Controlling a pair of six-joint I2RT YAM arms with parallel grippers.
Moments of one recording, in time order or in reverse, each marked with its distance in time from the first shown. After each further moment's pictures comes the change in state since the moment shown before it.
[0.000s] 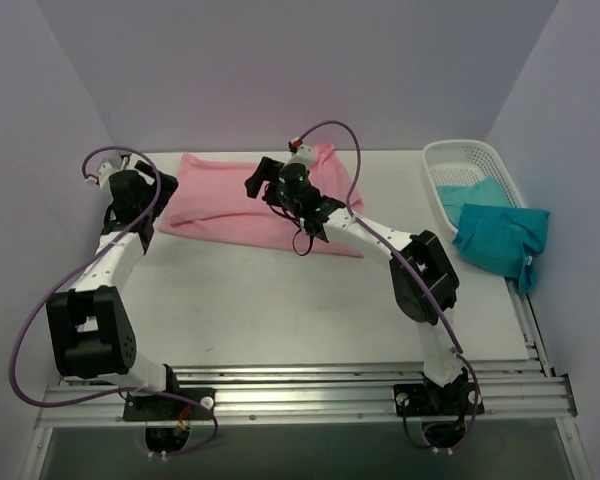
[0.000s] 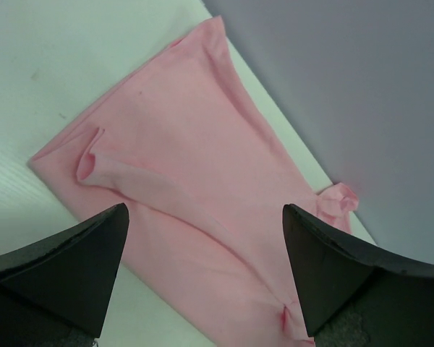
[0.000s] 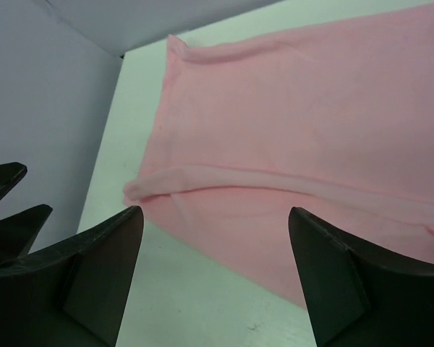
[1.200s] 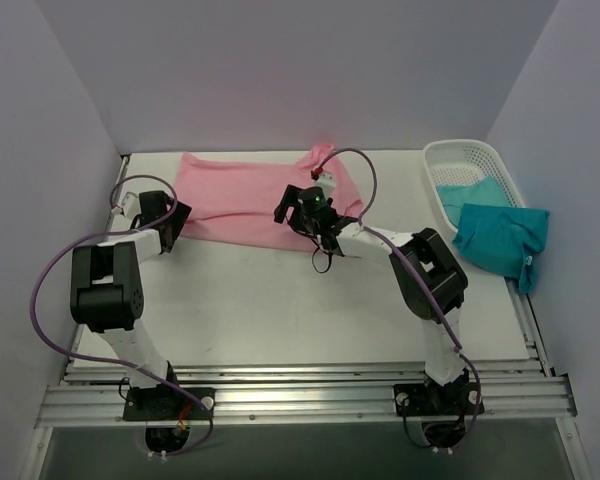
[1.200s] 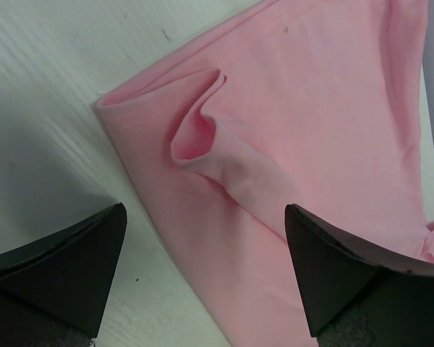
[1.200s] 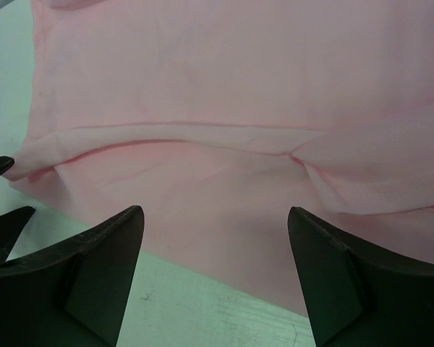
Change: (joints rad) left arm -0.026 0.314 -0.053 0.048 -0.104 -0.136; right arm -0.057 -0.030 -0.306 0.053 0.008 0.019
